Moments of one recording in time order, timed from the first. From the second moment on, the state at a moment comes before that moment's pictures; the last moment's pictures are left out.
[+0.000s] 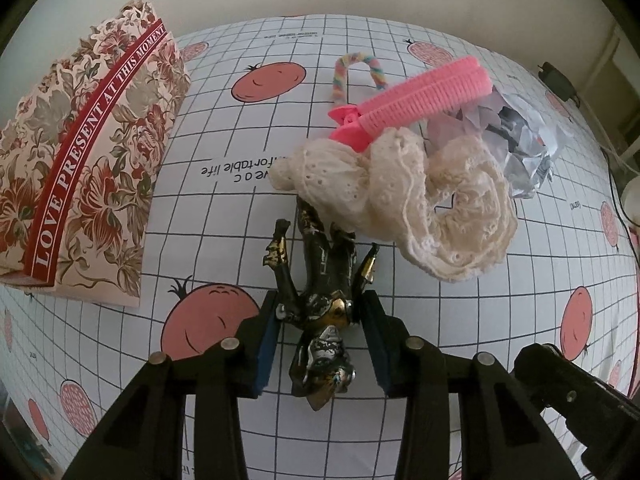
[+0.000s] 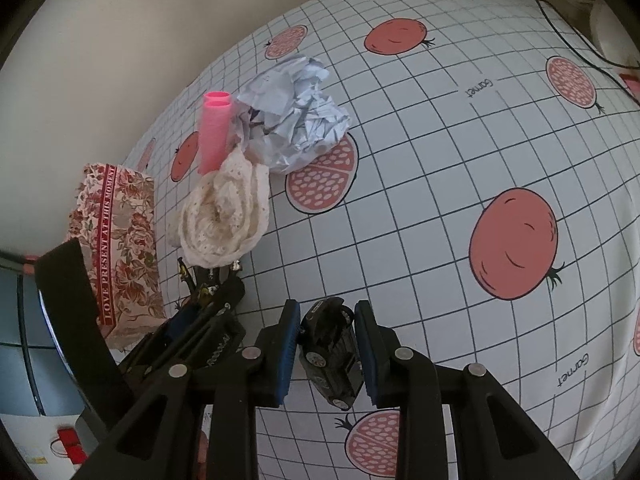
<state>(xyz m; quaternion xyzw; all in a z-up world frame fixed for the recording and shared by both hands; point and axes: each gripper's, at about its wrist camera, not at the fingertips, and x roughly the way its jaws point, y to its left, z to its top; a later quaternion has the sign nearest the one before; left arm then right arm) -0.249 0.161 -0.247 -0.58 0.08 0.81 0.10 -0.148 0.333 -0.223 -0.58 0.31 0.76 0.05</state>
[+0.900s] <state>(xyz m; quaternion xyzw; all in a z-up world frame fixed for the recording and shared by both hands) -0.235 0.123 -0.209 -0.57 0.02 0.82 0.10 -0.155 0.326 -0.219 -0.58 0.28 0.76 0.06</state>
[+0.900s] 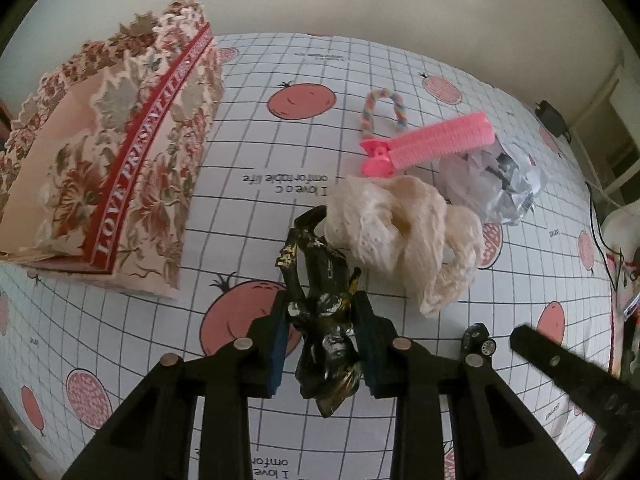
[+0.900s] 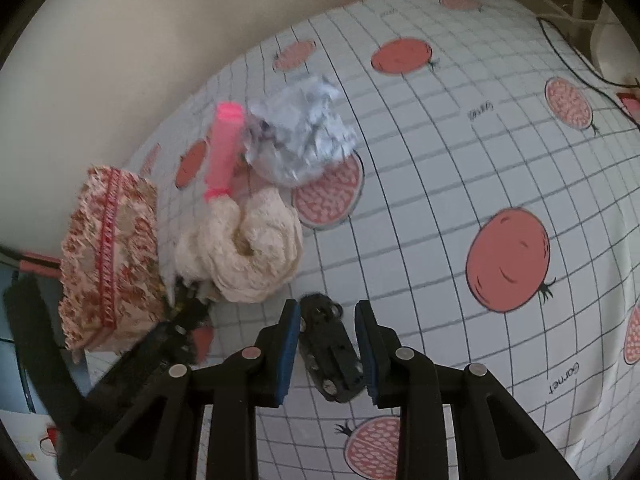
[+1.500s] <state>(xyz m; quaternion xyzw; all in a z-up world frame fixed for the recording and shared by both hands) -0.246 0.107 -0.212 -0.58 0.00 0.81 0.08 -0.165 0.290 -0.245 -0.64 0.21 0.74 0.05</state>
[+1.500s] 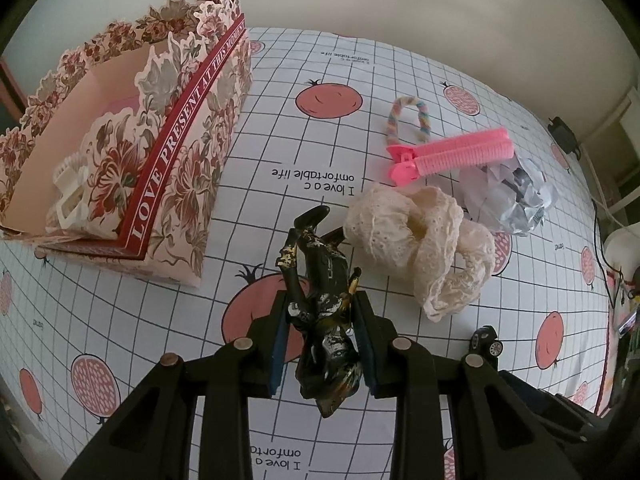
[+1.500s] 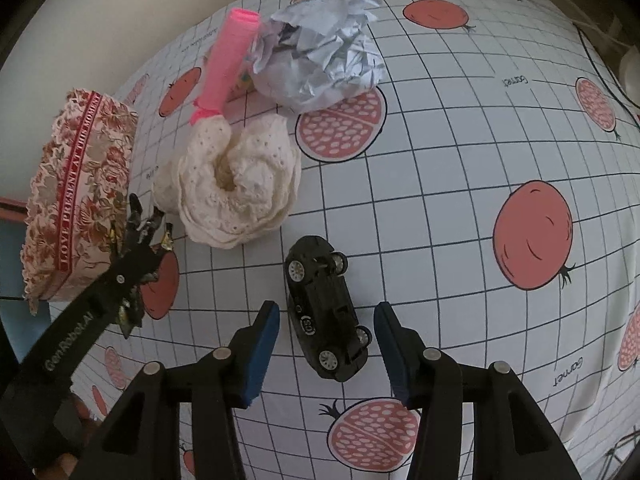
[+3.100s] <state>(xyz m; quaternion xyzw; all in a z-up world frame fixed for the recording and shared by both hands) -0.233 0.084 -0.135 -0.48 -0.08 0.86 0.13 -0.161 0.301 -0.109 -0.32 0.26 0.91 0.04</state>
